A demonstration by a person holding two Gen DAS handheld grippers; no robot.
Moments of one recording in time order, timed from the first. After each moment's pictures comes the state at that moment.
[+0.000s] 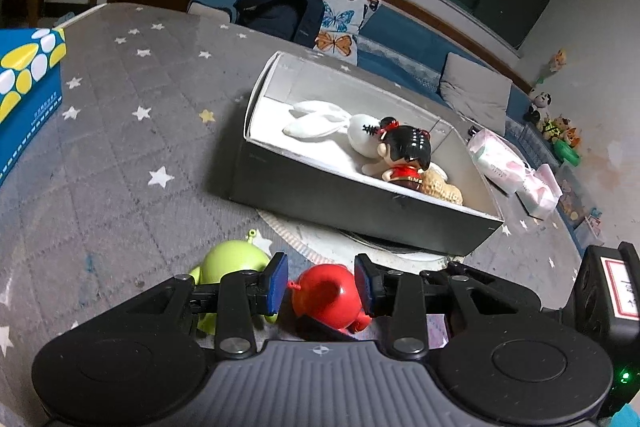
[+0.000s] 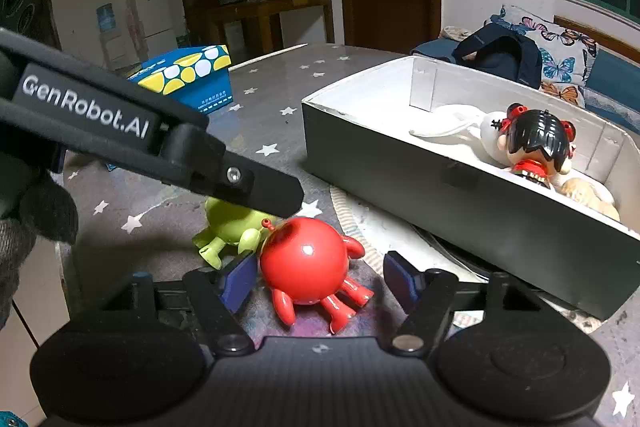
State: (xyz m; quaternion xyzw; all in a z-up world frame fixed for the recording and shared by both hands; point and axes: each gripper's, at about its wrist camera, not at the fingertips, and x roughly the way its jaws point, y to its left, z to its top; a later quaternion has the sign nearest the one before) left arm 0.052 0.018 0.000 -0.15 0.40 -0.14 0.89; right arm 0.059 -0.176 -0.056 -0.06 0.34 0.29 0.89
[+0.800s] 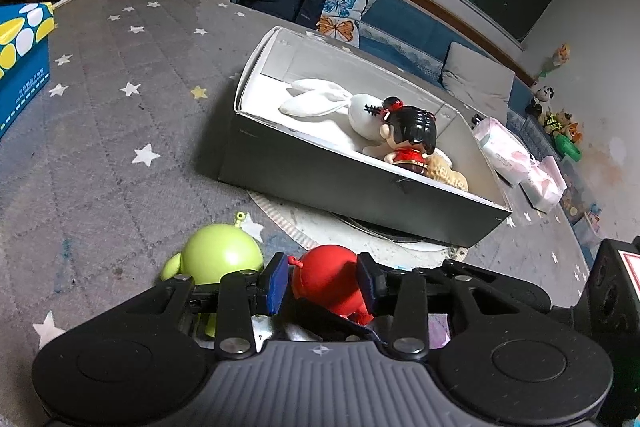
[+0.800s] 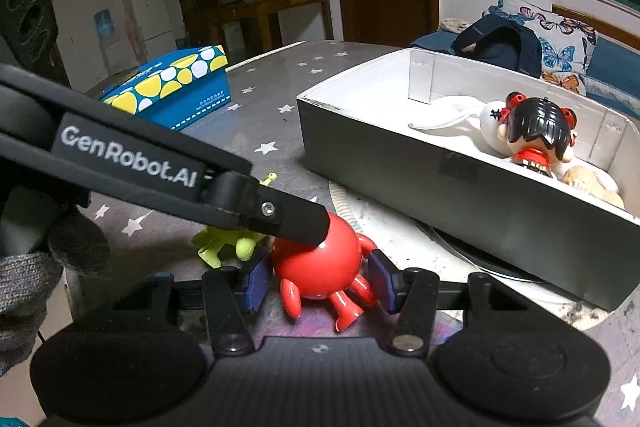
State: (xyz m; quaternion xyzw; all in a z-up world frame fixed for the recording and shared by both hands) left arm 0.063 0.011 -0.016 -0.16 0.42 -0.14 0.88; right arm 0.061 -0.180 -0.058 -0.04 0.35 0.29 0.89
